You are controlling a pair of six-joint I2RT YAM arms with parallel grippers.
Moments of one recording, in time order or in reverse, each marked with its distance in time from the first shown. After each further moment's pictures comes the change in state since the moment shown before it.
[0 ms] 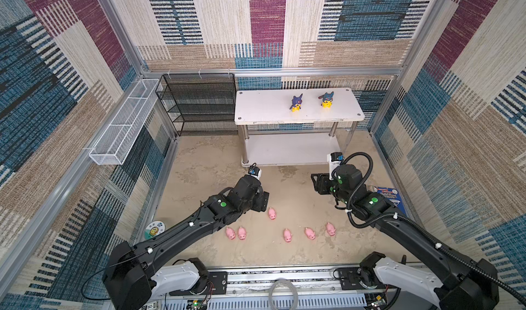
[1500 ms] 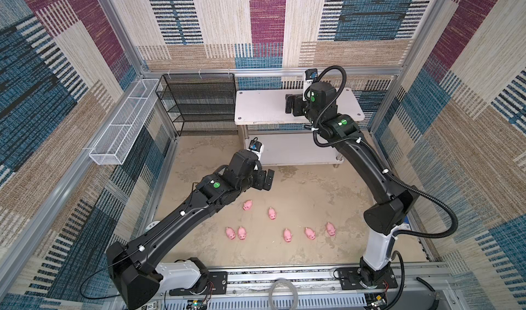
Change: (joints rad) left arm 0.051 0.066 0.348 -0.143 0.021 0.127; right arm -0.015 0.834 1.321 -0.171 0.198 -0.312
